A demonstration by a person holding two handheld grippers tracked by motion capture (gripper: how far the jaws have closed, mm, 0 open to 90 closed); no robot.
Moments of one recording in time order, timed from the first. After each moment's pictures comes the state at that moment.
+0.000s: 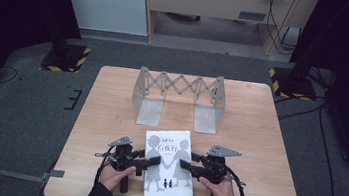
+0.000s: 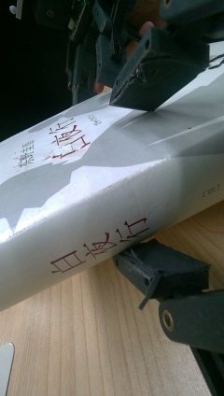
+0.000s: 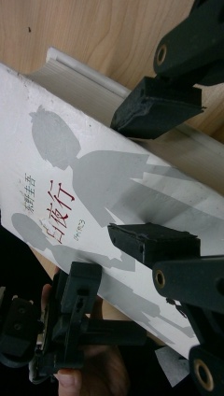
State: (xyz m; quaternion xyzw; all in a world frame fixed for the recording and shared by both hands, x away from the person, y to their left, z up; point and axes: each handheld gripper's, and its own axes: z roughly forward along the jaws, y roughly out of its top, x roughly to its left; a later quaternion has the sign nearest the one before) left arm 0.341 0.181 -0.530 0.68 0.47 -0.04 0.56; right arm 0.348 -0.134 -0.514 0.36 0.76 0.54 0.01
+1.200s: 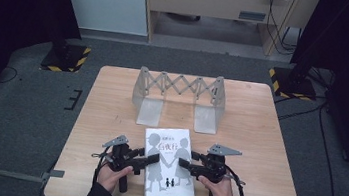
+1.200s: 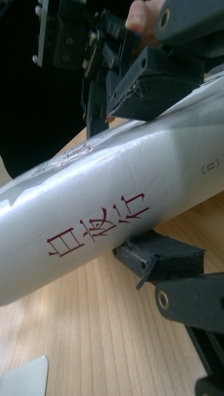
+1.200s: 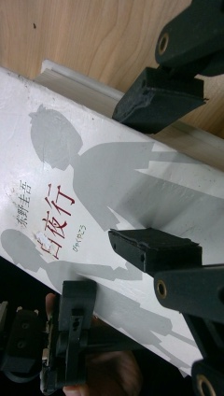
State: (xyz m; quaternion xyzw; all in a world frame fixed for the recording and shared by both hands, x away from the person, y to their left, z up) left arm 0.334 0.185 -0.516 0.67 0.45 -0.04 0.59; right arm 0.351 -0.132 -0.512 0.37 0.75 0.56 0.00
